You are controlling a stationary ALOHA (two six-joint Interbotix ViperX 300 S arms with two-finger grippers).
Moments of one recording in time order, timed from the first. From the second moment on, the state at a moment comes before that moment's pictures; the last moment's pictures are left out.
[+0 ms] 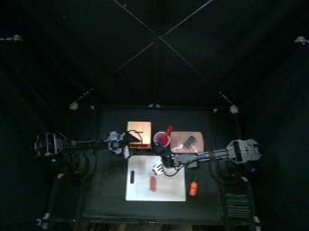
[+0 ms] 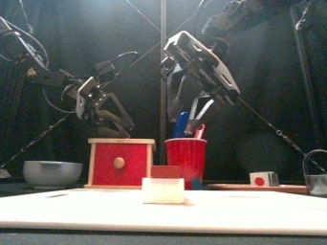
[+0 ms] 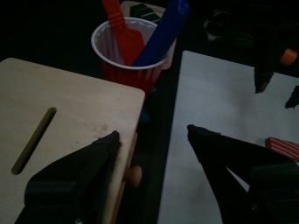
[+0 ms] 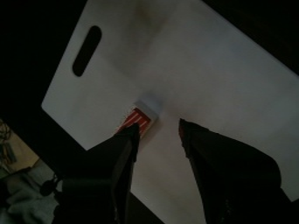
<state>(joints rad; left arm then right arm) 0.33 -0.18 0.98 0.35 -0.37 -0.37 0.02 0.06 0.37 -0.03 0.61 0.99</state>
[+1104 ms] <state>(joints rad) 0.33 -0.18 0.98 0.32 -0.37 -0.37 -0.02 -0.06 0.44 0.13 0.65 0.58</state>
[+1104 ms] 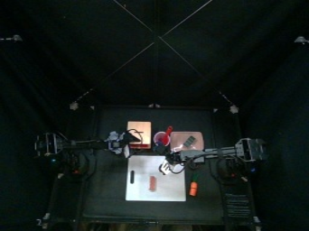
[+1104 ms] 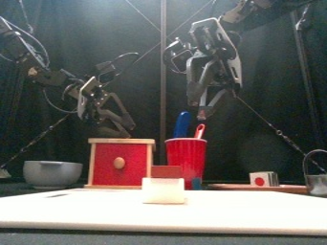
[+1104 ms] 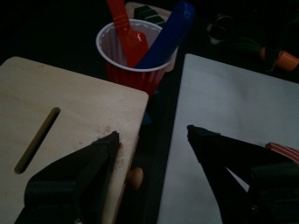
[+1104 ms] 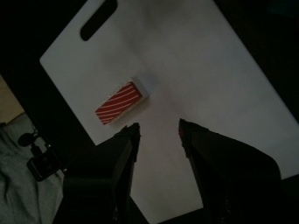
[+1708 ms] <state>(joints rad) 0.32 -0.18 0.97 0.32 -0.37 -0.37 -0.02 -0.13 0.54 0.29 0.64 0.58</state>
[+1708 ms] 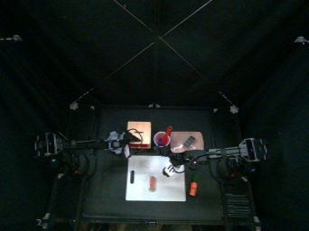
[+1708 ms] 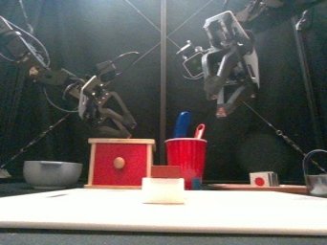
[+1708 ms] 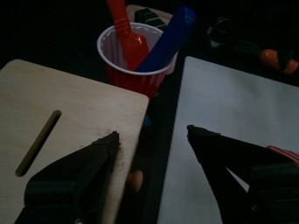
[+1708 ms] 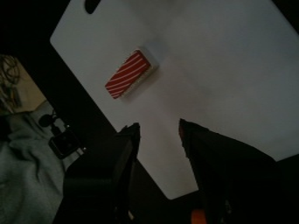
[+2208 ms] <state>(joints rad) 0.32 -0.18 0.96 0.32 -0.37 -0.37 0.14 -0.30 0.74 0.11 0.57 1.10</state>
